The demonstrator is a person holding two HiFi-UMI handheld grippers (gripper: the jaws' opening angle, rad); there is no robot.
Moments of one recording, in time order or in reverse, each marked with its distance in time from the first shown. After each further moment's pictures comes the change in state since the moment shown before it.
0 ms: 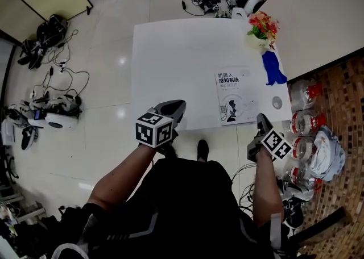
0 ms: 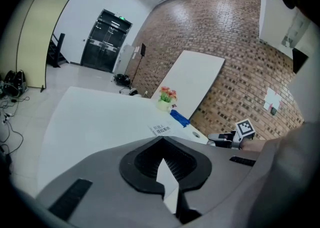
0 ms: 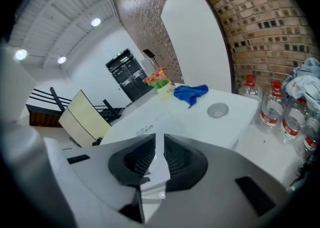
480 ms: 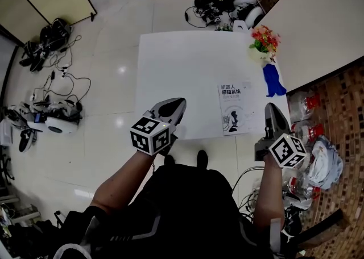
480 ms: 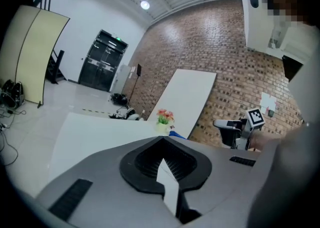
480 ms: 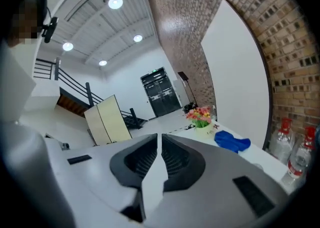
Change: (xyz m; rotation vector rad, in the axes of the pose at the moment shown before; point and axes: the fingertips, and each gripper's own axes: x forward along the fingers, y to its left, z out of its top) left arm -0.039 -0.002 0.068 0.080 -0.215 -0.010; right arm -0.045 0.146 0.110 -0.295 -0.254 0.262
